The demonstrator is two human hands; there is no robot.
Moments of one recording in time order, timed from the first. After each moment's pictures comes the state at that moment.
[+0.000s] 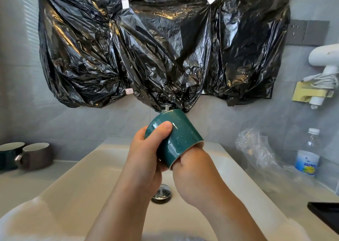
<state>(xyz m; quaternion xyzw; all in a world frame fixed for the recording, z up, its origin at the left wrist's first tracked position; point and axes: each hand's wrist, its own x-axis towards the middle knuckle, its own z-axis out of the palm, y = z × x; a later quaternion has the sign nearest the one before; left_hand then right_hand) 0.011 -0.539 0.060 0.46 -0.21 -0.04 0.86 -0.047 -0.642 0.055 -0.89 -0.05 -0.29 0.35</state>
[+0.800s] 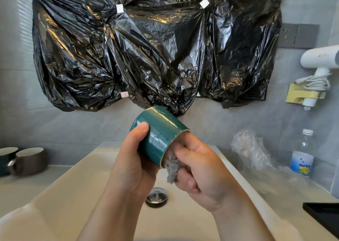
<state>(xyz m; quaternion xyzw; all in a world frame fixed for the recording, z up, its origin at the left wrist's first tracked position) 0.017 -0.538 0.056 0.35 -0.28 -0.04 0.89 -0.056 -0.654 0.072 -0.59 -0.20 -0.04 0.78</state>
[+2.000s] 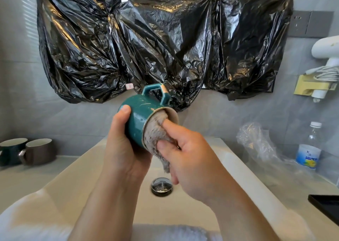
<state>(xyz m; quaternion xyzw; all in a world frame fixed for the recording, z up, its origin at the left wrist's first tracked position) 0.019 -0.520 0.067 0.27 -0.28 -0.02 0.92 -0.060 -0.635 0.069 -0.80 -0.22 -0.23 0.51</state>
